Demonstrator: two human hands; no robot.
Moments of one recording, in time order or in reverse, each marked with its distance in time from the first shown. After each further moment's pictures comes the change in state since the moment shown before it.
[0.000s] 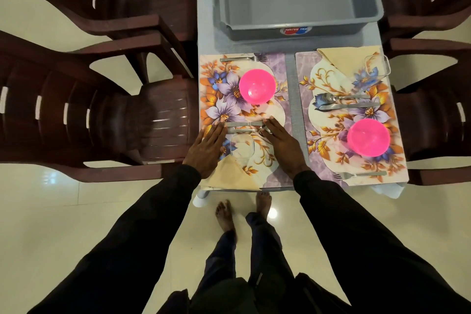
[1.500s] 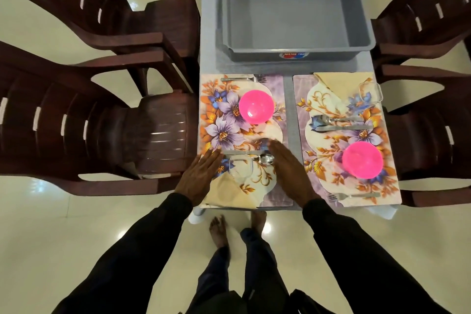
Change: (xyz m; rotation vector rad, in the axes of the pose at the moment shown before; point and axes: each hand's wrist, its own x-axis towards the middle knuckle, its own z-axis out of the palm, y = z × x) left_hand -0.027 0.004 -0.009 -0.193 0.106 0.041; right_hand -0.017 -0.011 -0.040 0.028 0.009 0.001
